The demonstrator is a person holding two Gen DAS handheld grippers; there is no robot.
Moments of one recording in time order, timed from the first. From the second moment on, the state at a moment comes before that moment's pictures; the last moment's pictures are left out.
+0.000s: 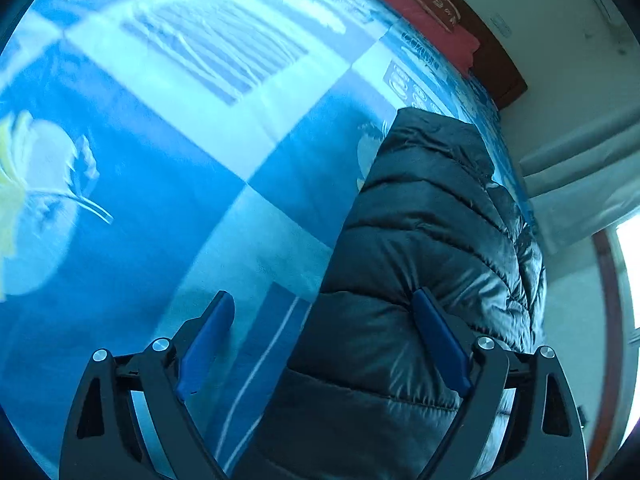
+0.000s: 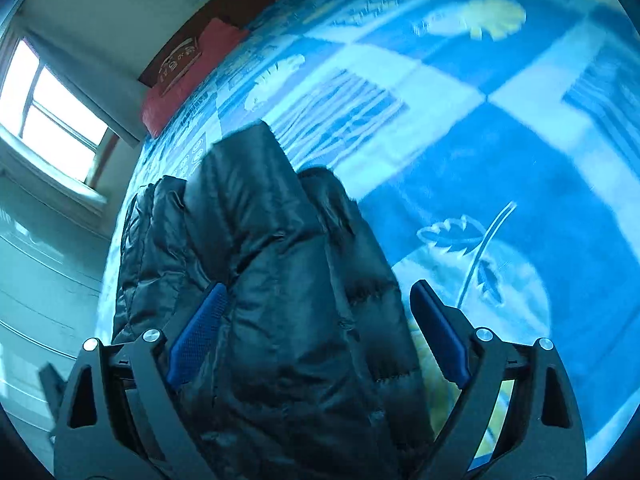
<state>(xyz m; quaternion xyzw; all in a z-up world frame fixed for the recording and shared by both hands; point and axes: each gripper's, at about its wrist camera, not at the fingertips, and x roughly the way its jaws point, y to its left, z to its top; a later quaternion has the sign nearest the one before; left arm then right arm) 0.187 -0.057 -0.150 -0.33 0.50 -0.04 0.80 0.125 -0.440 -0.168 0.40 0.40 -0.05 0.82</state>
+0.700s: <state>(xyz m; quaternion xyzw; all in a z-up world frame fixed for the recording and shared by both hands) 0.214 -0.074 -0.163 -0.36 0.52 -0.20 0.74 0.120 -0.428 -0.177 0.47 0.38 0.07 0.80</state>
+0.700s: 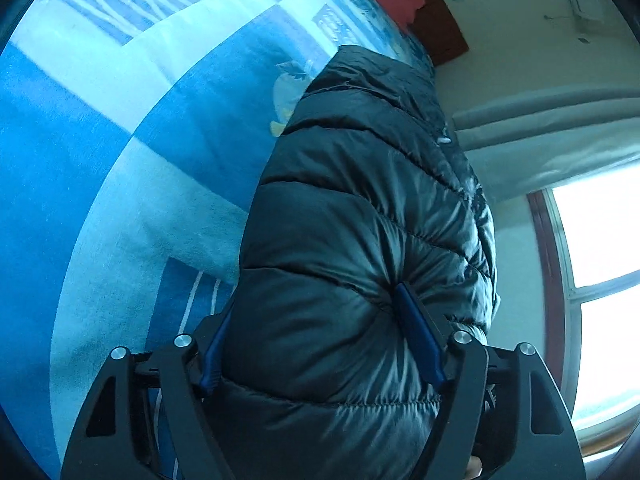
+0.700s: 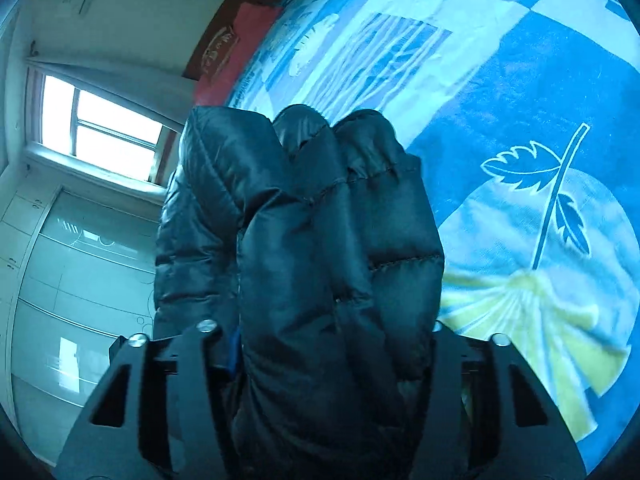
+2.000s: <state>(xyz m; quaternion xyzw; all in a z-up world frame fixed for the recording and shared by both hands) 0.327 0.104 -0.134 -0.34 0.45 -0.13 0.82 0.309 -0.314 -0.162 0.45 0.40 0.16 0.78</state>
